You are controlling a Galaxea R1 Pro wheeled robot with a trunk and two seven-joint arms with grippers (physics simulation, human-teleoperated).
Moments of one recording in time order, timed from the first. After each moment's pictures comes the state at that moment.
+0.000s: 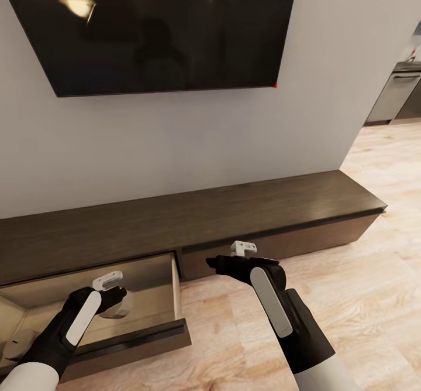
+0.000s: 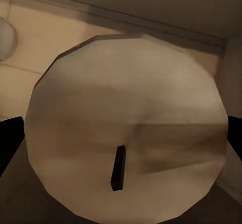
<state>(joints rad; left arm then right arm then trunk) -0.50 0.18 -0.01 -0.96 0.62 0.67 0.38 -0.52 0.13 0.30 -1.38 -0.62 0.88 -0.31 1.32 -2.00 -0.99</state>
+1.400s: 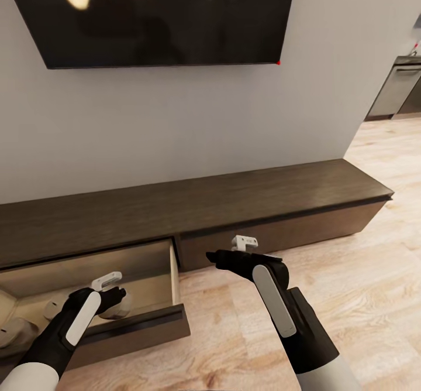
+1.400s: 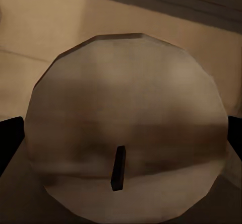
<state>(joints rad) -0.50 0.18 0.00 -0.95 0.62 0.66 0.39 -0.52 0.12 0.31 -1.44 -0.62 0.88 -0.31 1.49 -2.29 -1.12</state>
